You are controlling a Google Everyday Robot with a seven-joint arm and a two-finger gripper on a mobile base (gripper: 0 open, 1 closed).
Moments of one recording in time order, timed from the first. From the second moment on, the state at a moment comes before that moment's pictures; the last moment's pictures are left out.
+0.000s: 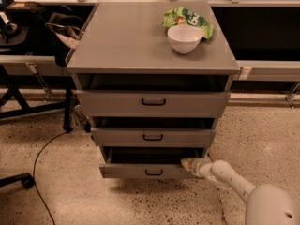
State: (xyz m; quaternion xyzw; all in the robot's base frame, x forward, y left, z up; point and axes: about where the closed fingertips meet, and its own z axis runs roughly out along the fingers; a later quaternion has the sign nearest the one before) arm 0.692 -0.212 0.206 -0.22 0.87 0.20 0.40
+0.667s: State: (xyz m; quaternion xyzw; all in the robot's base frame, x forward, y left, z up) arm 0.687 -0.209 0.204 -0.22 0.87 0.20 0.39
